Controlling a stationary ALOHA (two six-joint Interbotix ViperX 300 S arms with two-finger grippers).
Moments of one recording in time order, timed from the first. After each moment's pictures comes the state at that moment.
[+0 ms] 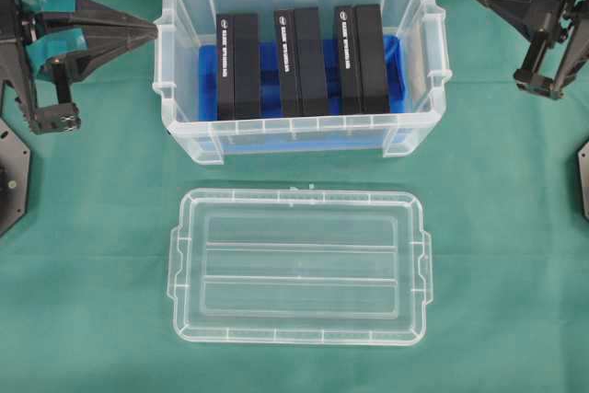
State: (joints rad) left arm 0.25 -0.80 0.88 0.02 0.06 0.05; right arm -0.31 -0.77 0.89 -0.94 0.16 0.87
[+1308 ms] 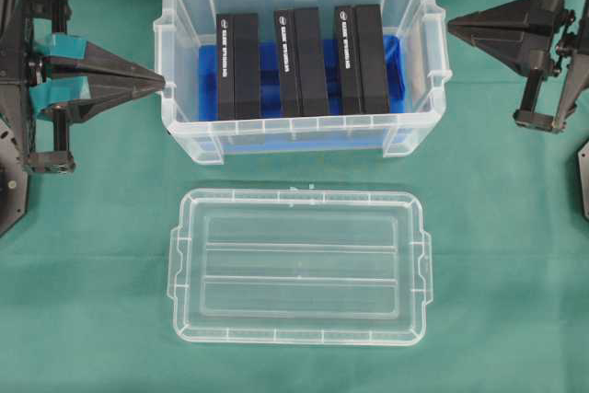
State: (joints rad) left arm 0.11 -0.79 0.89 0.02 0.06 0.05; right arm -0.20 -0.76 0.89 -0.92 0.12 0.87
